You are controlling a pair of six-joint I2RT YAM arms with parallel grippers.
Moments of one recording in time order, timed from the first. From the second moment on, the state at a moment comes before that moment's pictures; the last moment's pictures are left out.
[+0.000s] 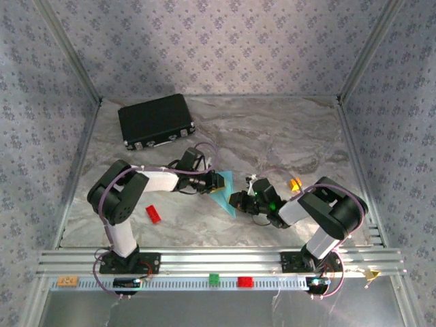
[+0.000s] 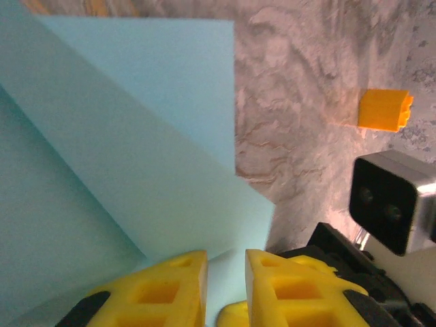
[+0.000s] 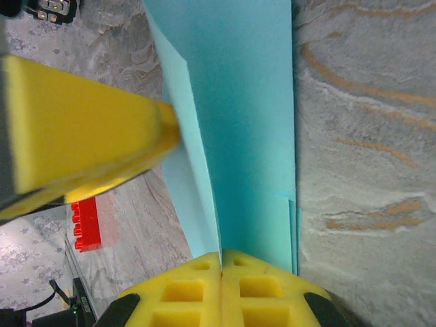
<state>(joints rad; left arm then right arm) -0.65 1.79 0.84 0.12 0.60 -0.89 0.72 1.63 0.30 0.77 -0.33 1.05</state>
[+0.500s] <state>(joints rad) -0.65 1.75 0.78 0.07 0.54 -0.88 0.68 1.65 0.30 0.79 -0.40 1.05</state>
